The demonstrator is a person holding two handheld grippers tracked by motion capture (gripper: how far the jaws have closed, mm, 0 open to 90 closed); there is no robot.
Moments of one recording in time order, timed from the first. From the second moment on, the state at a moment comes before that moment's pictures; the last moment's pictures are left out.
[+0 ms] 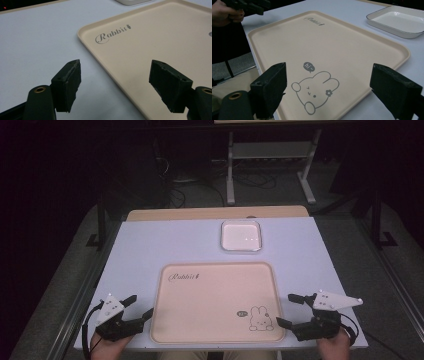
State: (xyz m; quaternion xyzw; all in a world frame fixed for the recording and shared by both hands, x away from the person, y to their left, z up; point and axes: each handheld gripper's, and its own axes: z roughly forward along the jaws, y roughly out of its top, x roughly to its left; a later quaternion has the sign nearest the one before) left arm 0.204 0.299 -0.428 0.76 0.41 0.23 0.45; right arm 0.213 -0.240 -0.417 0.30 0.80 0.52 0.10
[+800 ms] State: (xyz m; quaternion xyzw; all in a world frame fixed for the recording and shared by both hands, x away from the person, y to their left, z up) left arm 0.264 0.232 -0.403 0.79 0.34 0.19 0.46; right arm 0.210 -0.242 -0.418 0.30 0.79 0.52 0.11
